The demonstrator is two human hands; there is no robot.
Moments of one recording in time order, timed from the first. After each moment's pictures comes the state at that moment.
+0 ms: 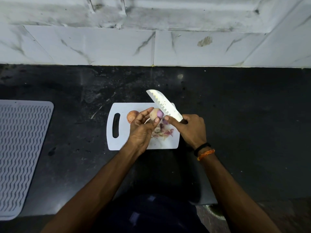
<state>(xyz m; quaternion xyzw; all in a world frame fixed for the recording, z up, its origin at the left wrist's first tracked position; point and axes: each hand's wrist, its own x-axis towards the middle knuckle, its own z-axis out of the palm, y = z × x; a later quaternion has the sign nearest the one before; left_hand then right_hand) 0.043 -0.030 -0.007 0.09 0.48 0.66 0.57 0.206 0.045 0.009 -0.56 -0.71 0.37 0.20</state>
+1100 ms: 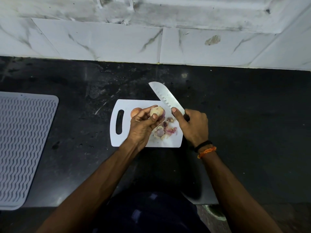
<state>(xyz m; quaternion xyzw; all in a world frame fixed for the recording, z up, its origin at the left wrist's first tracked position) 0.038 -0.035 0.002 0.10 0.46 0.69 0.55 0.194 0.045 0.020 -0.53 -0.76 0.29 0.23</state>
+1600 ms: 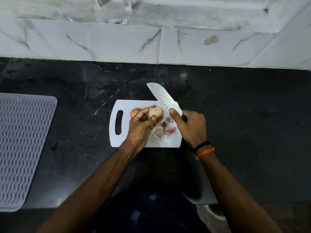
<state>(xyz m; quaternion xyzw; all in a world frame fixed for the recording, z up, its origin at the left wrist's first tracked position) 0.041 -0.035 0.001 0.13 0.49 0.69 0.52 0.191 0.043 0.018 -0.54 -0.75 0.31 0.22</state>
